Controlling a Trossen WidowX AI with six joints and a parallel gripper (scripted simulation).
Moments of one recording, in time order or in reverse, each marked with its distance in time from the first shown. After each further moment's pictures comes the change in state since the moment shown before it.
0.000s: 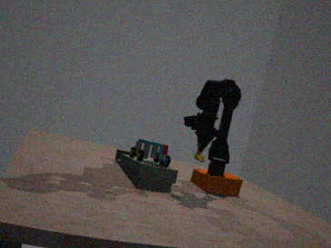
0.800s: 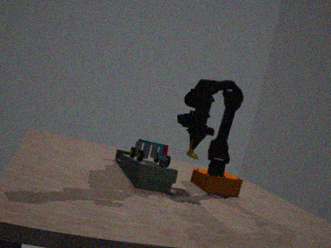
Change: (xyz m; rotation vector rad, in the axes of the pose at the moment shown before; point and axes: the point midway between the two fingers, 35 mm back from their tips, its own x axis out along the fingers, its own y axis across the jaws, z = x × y) arm -0.001 -0.039 0.020 -0.119 -0.008 0.000
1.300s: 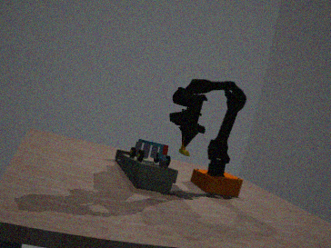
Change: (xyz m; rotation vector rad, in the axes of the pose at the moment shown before) arm 0.002 -0.051 0.015 -0.001 0.001 -0.009
